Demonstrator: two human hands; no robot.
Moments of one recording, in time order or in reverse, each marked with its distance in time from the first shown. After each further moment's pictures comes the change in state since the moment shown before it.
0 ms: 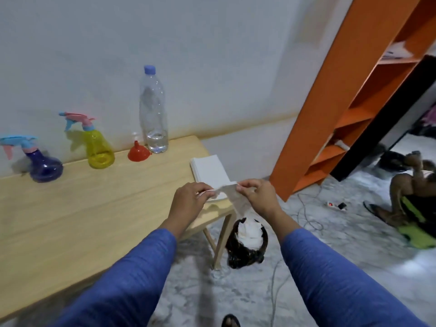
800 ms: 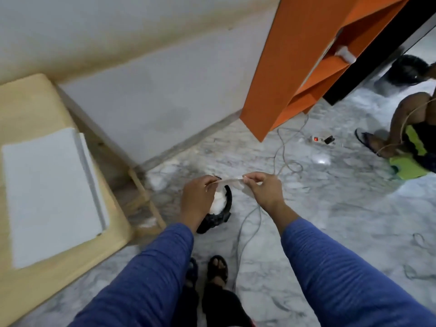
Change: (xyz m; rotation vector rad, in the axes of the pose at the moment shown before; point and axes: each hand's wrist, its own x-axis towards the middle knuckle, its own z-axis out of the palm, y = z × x) left_hand 0.153 -0.016 0.394 0.053 -0.340 -0.286; right_hand 0.170 0.352 -0.119 -0.056 0.023 0.527
